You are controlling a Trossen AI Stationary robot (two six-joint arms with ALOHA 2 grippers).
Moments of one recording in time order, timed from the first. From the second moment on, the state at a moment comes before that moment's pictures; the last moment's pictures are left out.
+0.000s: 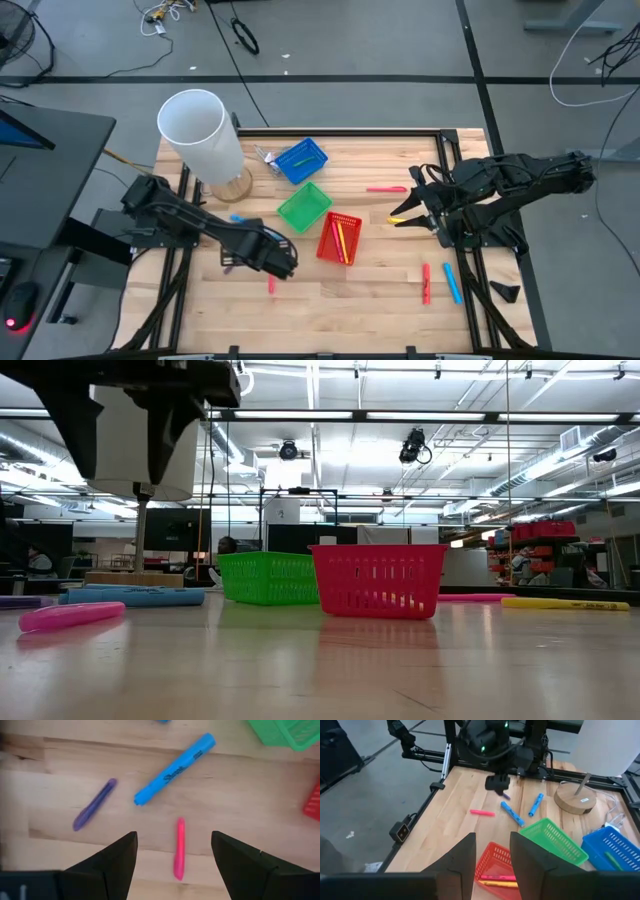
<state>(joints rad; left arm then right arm) -0.42 1.74 1.42 -1.28 -0.15 -2.08 0.25 0.96 1.22 -0.71 -0.03 -0.02</state>
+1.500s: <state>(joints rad) -0.46 2.00 1.30 -0.91 -0.09 -2.15 0.25 0.96 1.22 -0.76 -0.03 -0.02</state>
